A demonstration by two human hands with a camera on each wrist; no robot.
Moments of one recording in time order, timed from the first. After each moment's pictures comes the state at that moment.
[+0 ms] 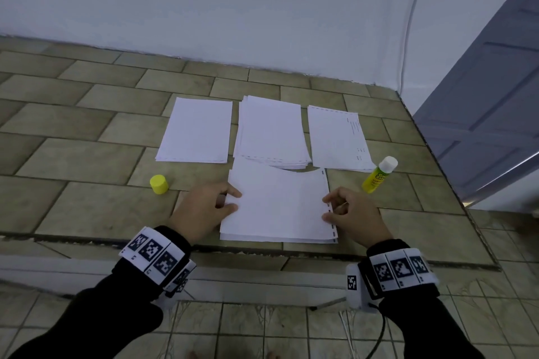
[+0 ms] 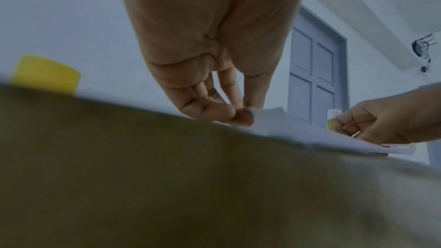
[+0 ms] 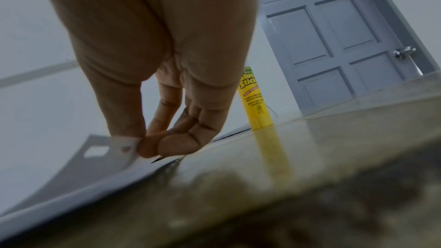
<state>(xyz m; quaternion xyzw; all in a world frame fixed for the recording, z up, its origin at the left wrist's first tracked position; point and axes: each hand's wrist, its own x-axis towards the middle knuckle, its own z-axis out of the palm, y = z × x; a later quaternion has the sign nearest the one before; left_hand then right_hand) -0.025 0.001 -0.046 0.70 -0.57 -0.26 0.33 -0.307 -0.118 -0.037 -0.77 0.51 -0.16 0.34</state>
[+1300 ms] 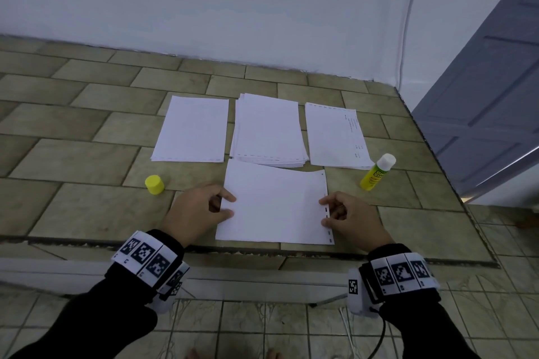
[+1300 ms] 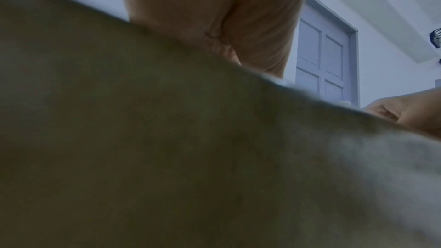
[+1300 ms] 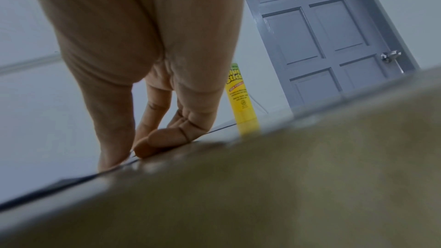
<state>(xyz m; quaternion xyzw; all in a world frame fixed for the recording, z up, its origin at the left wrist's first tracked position) -0.020 0.003 -0.058 0.73 -0.56 -0.26 0.29 -0.315 -0.116 -0.045 -0.78 0.50 -0.12 0.36</state>
